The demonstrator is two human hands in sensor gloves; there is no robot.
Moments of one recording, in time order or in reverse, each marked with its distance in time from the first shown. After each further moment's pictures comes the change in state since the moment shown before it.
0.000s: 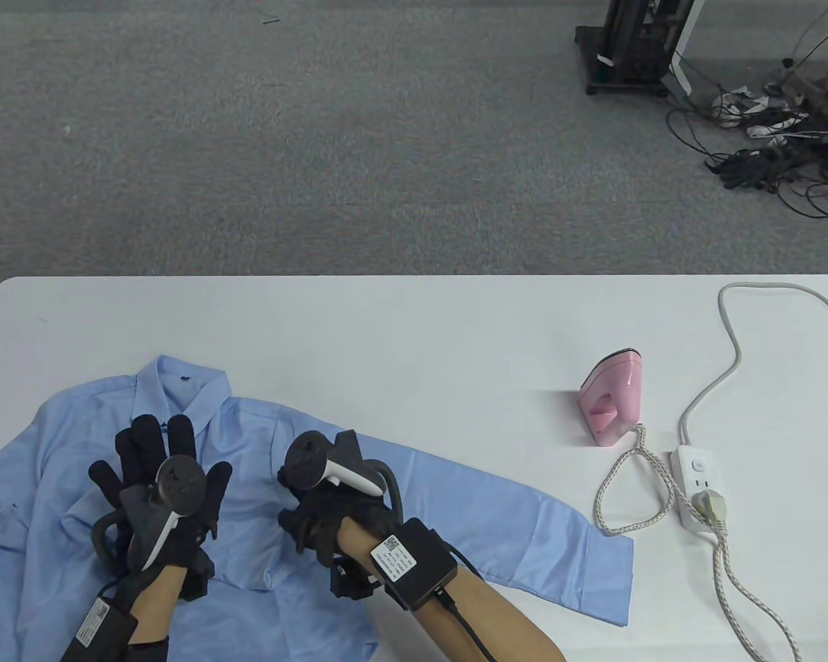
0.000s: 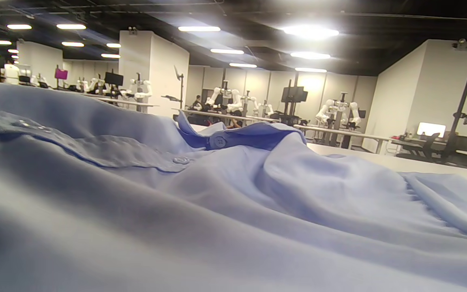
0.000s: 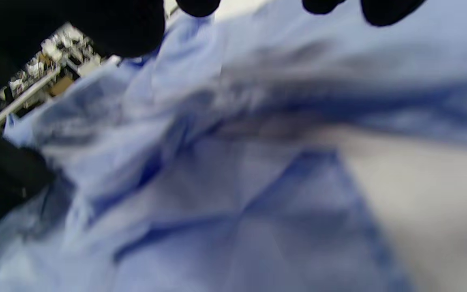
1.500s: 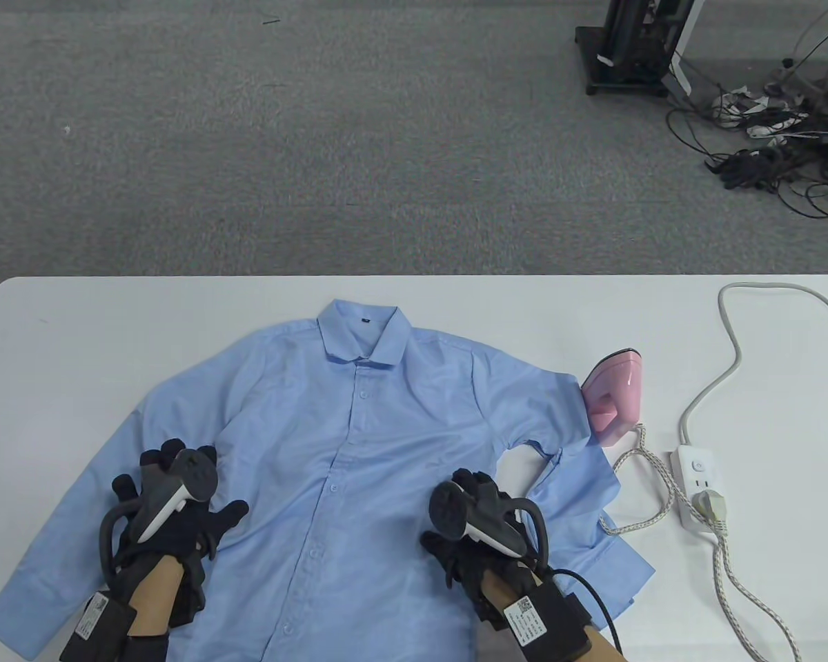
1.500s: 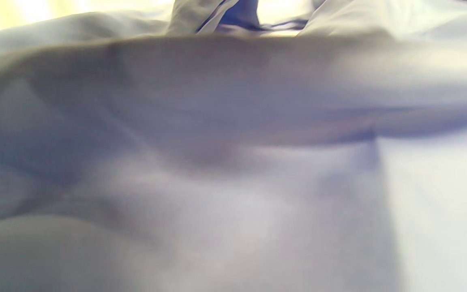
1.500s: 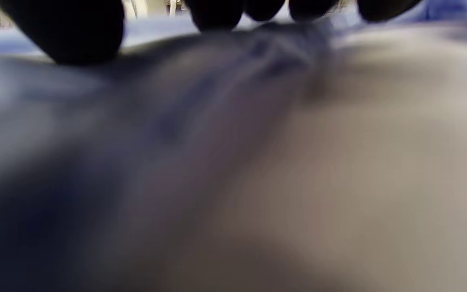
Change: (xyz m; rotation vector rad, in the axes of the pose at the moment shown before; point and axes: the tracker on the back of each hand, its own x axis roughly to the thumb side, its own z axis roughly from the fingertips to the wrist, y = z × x) left_hand -0.003 -0.032 -0.012 -0.552 0.017 -0.172; right_hand -0.171 0.014 0.102 -0.241 0.309 0.346
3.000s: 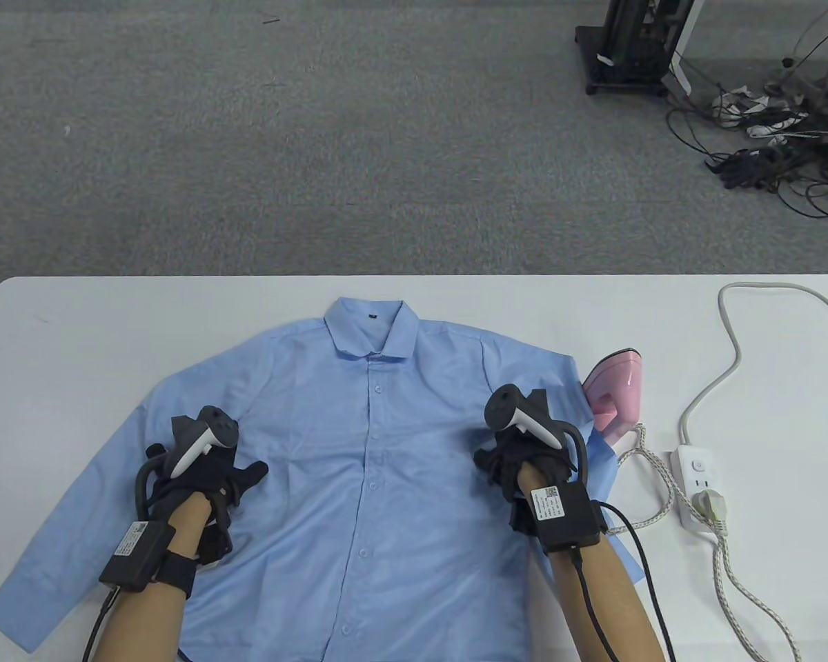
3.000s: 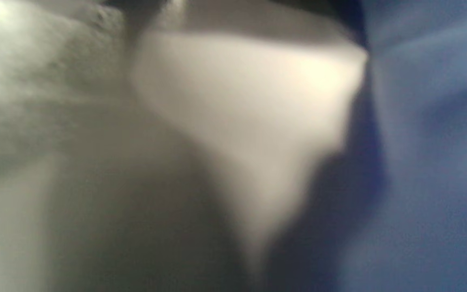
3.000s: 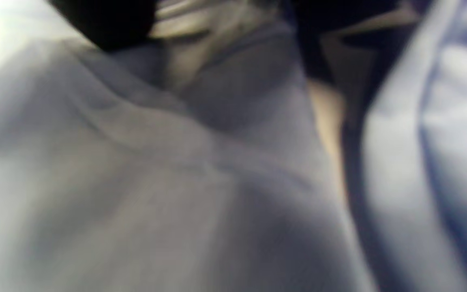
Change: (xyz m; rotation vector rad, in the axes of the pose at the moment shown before) left_hand 0.034 0.001 -0.084 -0.200 0.045 0.075; right_hand -0.088 -0.045 -0.111 0.245 0.236 -0.219
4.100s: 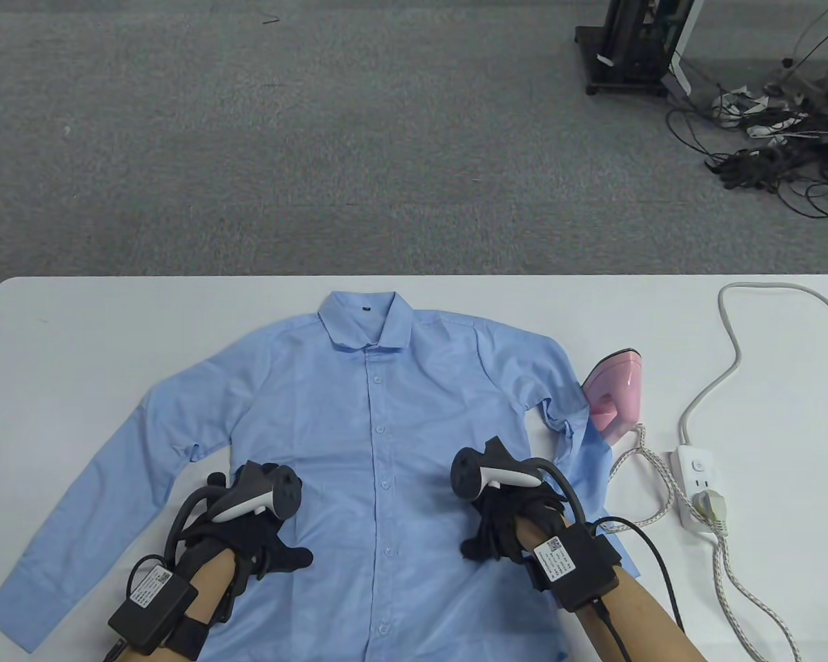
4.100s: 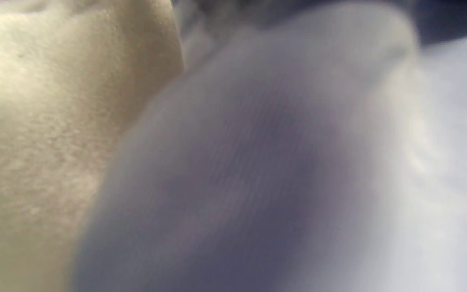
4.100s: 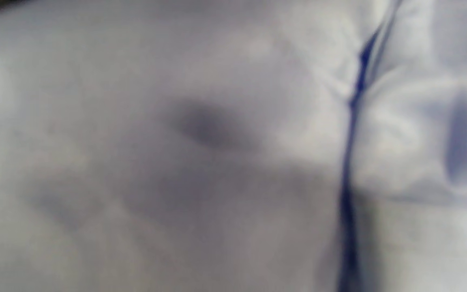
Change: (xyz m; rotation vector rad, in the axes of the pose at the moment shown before) left_hand 0.049 -0.058 0.078 -0.055 -0.372 -0.464; right_hand 0.028 0.057 0.068 0.204 -0.305 0.356
